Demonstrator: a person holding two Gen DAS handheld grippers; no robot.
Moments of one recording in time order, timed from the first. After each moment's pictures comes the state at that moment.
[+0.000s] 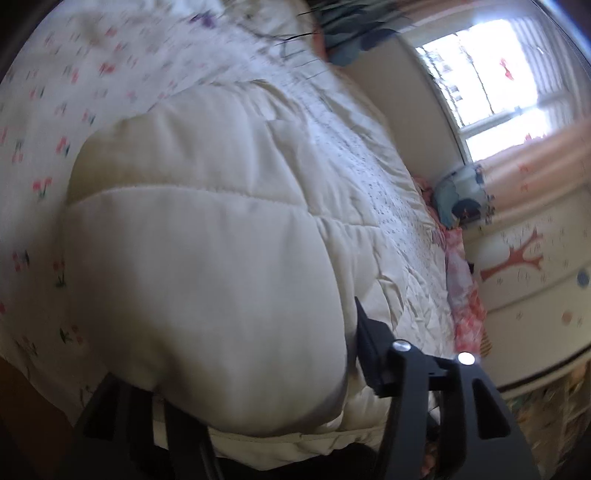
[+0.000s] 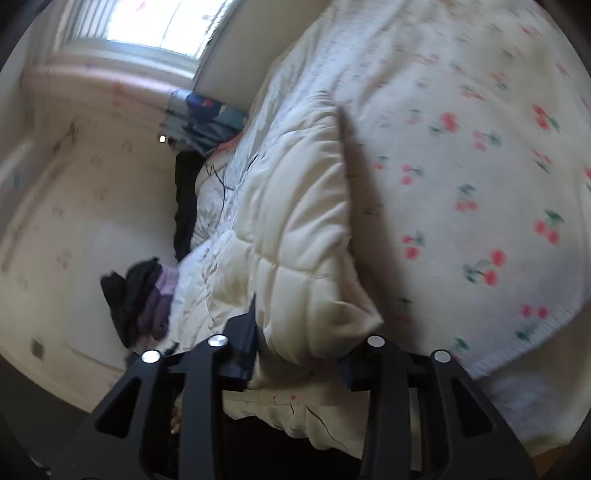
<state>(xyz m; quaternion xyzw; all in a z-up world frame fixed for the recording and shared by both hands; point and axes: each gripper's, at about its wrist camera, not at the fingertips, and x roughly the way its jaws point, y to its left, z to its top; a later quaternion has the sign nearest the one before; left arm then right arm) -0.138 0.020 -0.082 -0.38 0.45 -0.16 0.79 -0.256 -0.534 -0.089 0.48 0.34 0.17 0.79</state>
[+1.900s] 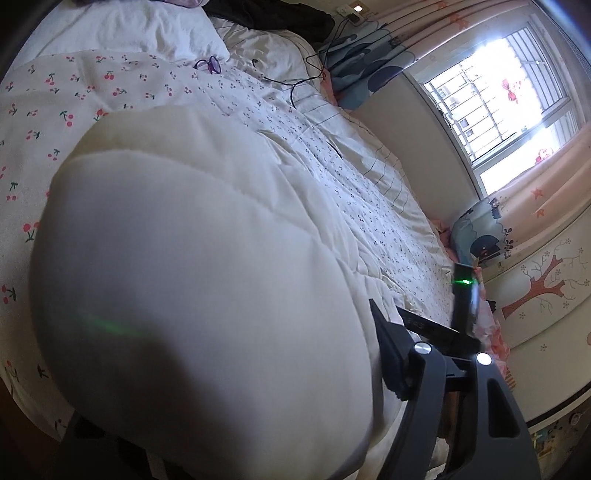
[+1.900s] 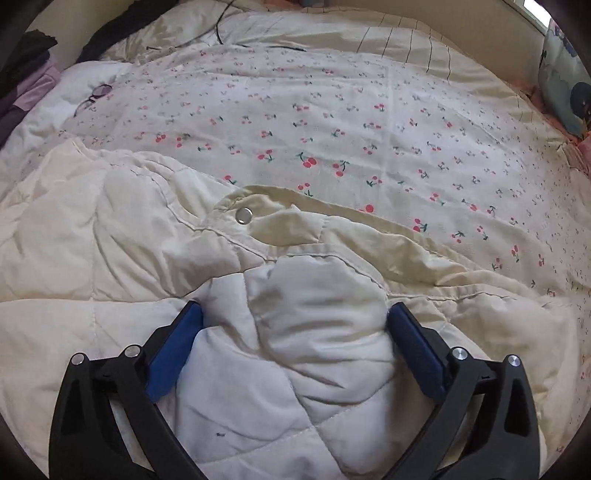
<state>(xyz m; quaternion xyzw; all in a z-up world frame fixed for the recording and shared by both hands) -0.124 0.002 -0.071 -0.36 0.38 -0.09 0.85 0.014 -0.289 -0.053 -0.06 0.50 0.10 0.86</state>
